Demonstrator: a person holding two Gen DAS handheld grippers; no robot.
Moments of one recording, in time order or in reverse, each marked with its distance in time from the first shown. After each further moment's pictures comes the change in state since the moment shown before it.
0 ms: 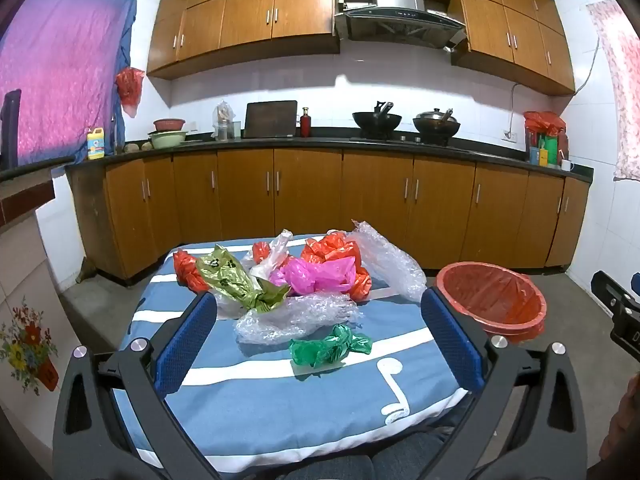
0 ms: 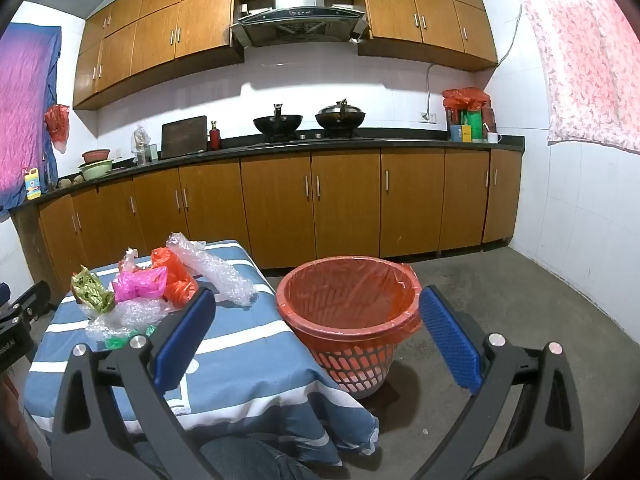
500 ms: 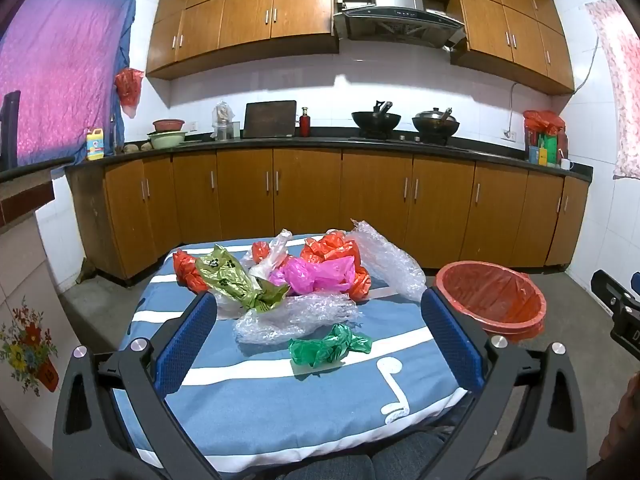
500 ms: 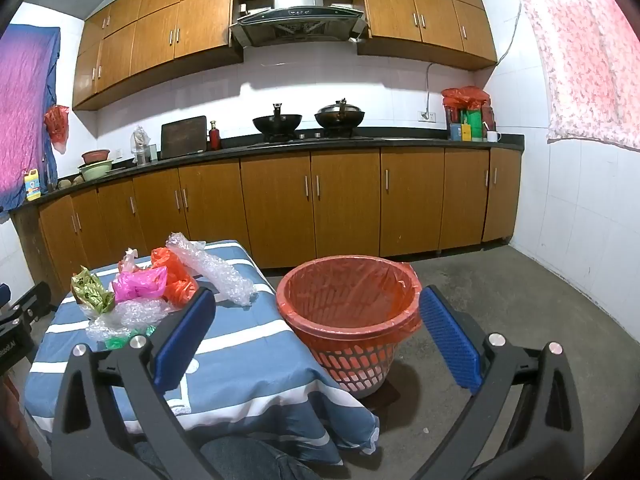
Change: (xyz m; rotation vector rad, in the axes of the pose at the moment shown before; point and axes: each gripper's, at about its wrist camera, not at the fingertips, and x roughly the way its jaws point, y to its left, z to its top) left arm 0.000 0.000 0.000 0.005 -0.001 0.002; right arm 0.000 -0.001 0.000 0.004 0.000 0.002
